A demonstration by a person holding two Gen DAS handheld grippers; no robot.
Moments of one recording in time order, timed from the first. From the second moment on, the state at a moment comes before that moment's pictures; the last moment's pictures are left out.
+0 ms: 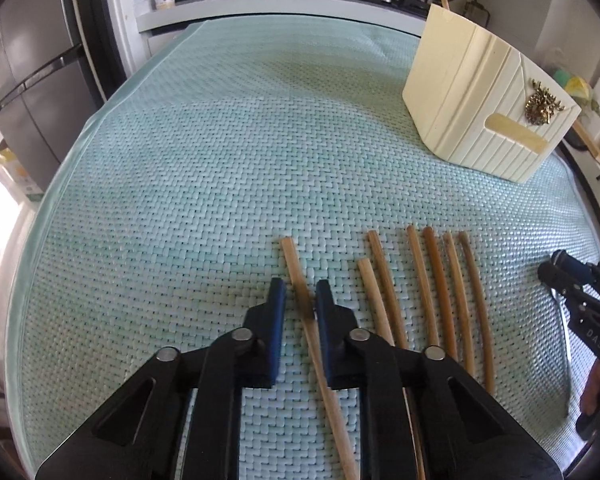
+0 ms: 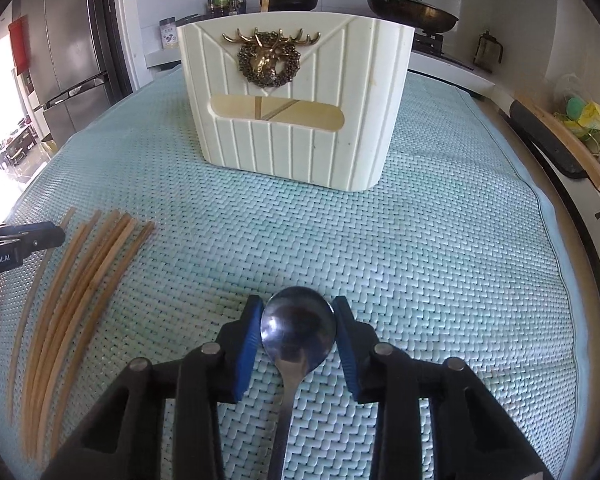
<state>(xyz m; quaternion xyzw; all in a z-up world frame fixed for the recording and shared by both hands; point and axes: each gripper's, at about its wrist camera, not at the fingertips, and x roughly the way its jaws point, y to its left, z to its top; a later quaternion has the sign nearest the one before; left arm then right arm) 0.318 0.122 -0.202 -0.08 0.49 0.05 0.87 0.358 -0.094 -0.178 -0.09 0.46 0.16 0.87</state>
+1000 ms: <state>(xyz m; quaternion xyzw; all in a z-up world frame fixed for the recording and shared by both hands) 0.225 0.121 -0.071 -0.14 0.32 -0.03 0.94 0.279 -0.129 -0.057 -0.01 0.34 0.24 0.91</state>
